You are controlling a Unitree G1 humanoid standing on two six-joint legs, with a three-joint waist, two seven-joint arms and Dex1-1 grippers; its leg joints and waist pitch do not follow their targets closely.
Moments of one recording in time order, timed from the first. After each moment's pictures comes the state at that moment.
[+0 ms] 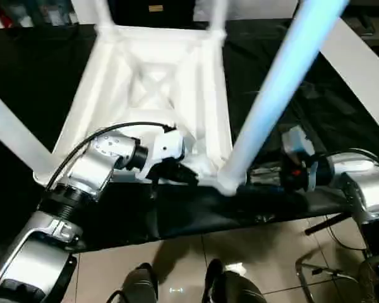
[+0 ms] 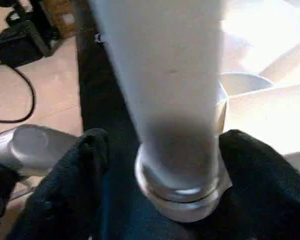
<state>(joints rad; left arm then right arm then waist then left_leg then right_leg) -0.72 0.44 -0.34 0.45 -0.03 0.08 -1.43 -0.51 -0.56 0.11 0.35 0.30 0.19 1.48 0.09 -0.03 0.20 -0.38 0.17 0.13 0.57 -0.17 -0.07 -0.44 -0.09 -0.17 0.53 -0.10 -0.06</state>
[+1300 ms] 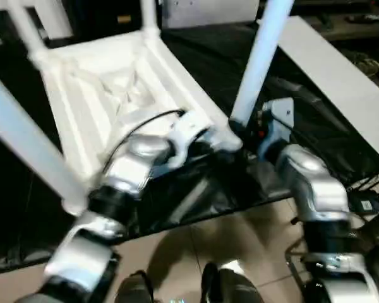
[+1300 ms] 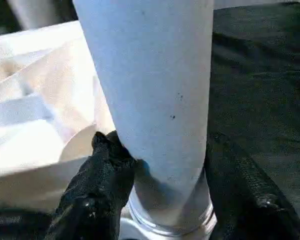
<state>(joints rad) -0.77 0.10 -0.22 0.50 0.08 0.42 -0.74 -0.54 -0.06 -0.11 0.21 0.13 0.43 0.31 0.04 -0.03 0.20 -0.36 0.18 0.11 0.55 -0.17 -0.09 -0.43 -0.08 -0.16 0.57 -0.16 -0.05</state>
